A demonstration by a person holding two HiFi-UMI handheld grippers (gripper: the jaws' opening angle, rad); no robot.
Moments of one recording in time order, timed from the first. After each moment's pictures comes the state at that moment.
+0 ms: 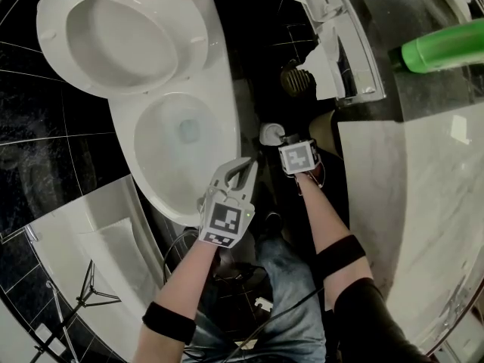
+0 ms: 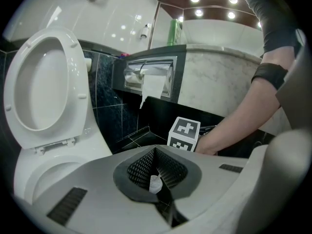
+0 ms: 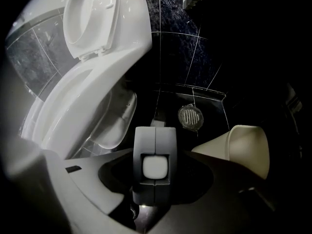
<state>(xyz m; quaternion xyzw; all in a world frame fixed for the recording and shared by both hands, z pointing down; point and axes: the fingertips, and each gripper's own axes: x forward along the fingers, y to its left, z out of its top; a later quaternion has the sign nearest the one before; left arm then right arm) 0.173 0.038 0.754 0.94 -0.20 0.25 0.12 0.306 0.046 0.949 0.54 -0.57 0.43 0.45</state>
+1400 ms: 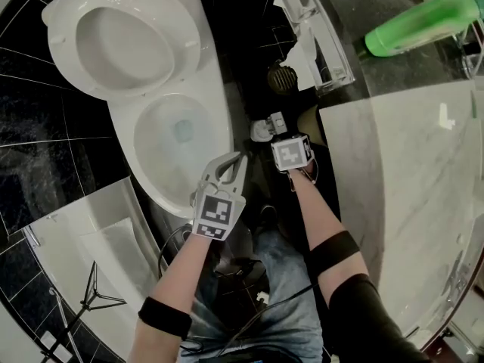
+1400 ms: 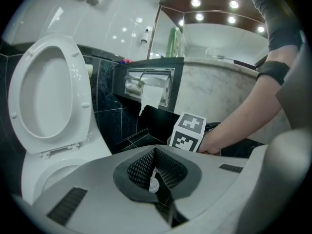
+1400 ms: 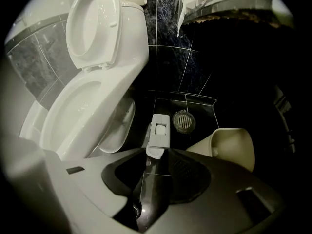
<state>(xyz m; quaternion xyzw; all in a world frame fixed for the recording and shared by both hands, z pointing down) 0.159 0.043 0.716 0.94 -0.20 0.24 0.13 0.298 0.055 0.891 0.57 -0.56 0.42 0.42</state>
